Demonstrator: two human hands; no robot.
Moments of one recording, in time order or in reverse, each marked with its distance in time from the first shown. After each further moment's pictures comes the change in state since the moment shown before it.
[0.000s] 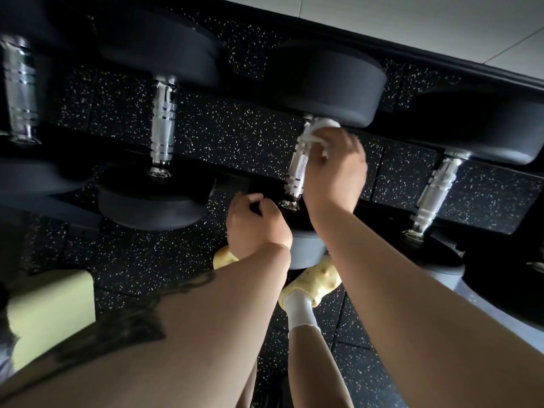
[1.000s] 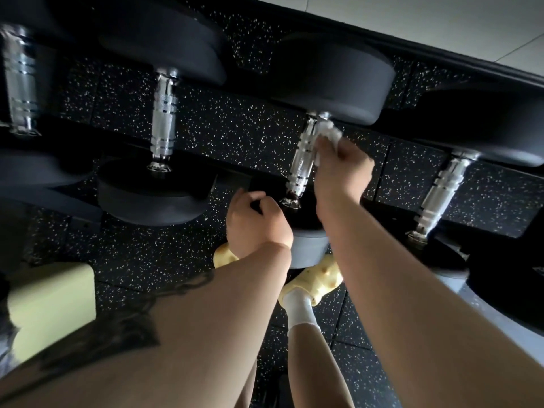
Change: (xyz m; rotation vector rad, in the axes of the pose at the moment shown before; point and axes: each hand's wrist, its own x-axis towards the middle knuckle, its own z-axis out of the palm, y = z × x) left_hand 0.000 -0.001 0.001 -0.008 0.018 0.011; right_hand 0.005 -0.006 -0.002 0.343 -0.117 0.553
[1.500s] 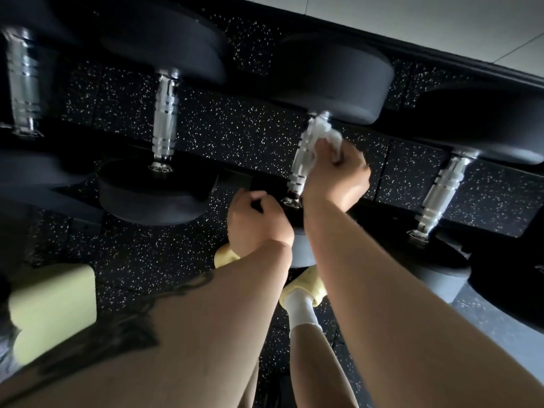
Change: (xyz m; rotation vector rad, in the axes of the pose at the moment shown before) left_hand 0.001 -0.001 -0.001 -0.001 -0.010 -0.005; right_hand -0.010 0.006 0.011 -0.113 0.210 -0.094
